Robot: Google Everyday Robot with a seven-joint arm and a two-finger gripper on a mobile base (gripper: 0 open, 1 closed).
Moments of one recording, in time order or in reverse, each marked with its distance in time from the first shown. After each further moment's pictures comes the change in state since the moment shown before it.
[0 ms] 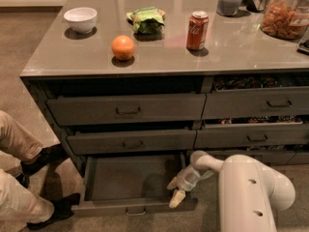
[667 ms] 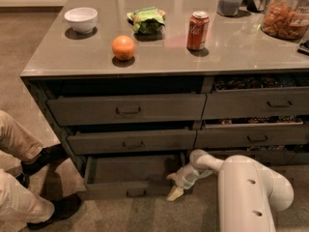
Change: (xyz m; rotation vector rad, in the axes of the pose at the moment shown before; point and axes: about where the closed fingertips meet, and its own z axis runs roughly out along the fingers) arm -0.002 -0.007 0.003 0.018 -0.011 -0.006
